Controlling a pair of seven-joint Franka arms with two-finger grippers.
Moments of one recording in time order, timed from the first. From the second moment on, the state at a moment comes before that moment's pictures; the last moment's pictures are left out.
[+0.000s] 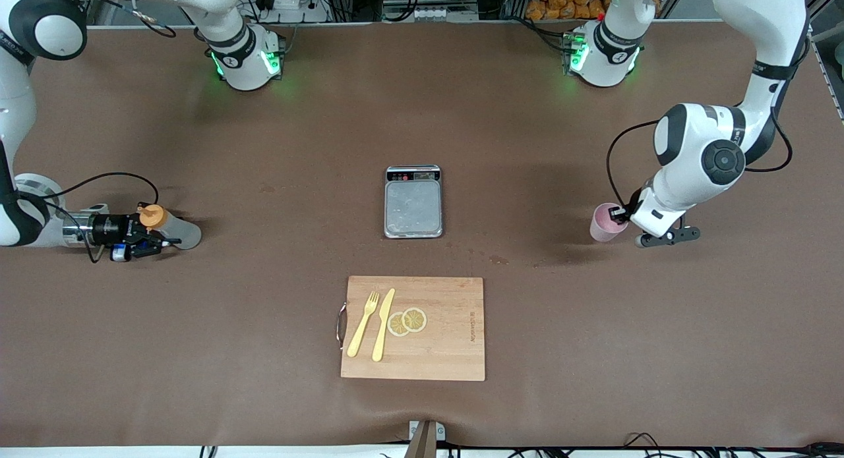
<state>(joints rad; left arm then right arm) 0.05 0.22 -0.20 -2.22 0.00 2.38 -0.28 -0.69 0.95 0.10 -1.55 0.80 1.47 0.55</state>
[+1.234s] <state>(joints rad) -0.36 0.50 -0.34 -1.62 -0.09 2.06 -0.92 -0.59 0.91 0.11 -1.40 0.80 1.42 0.72</state>
